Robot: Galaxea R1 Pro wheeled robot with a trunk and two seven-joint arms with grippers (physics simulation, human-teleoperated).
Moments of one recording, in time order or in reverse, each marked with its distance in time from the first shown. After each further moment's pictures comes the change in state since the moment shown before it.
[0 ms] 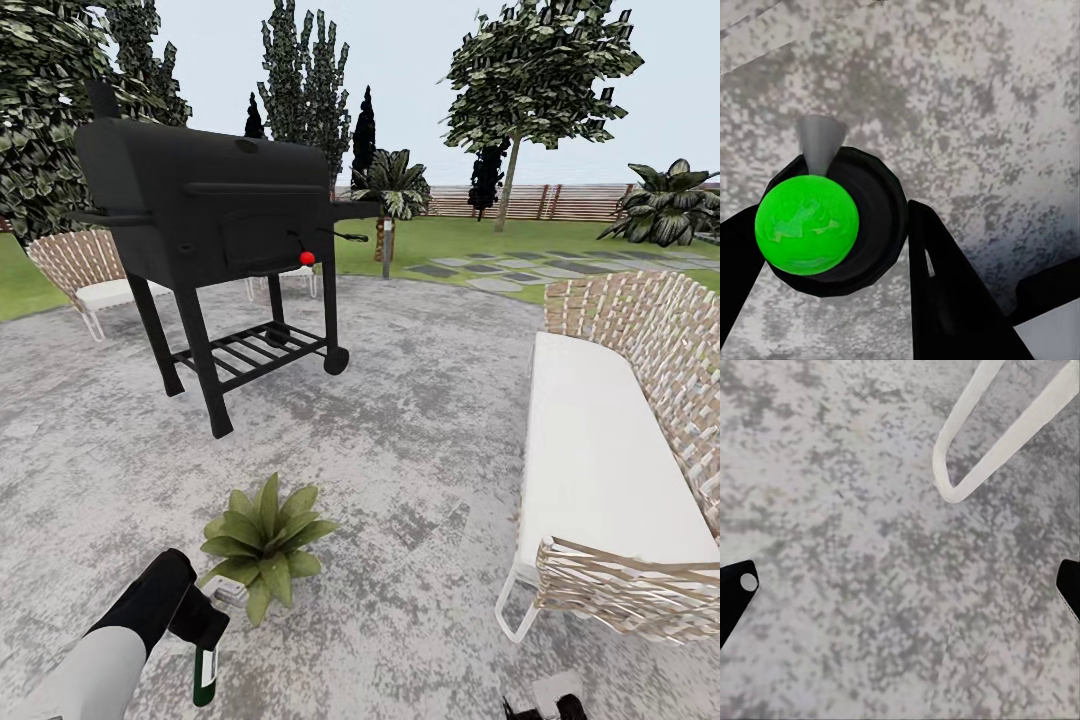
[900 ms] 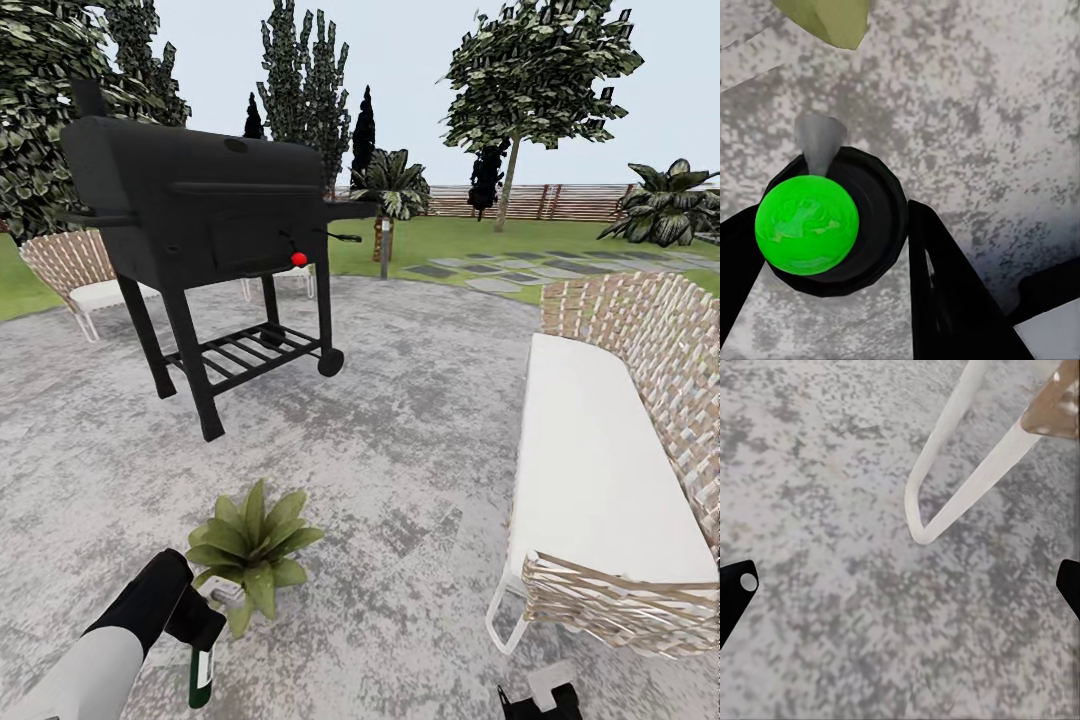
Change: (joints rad) left arm 0.001 0.008 0.003 0.000 -0.002 0.005 0.001; right arm 0.000 0.002 0.000 -0.026 0.029 -0.036 0.009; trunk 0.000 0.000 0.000
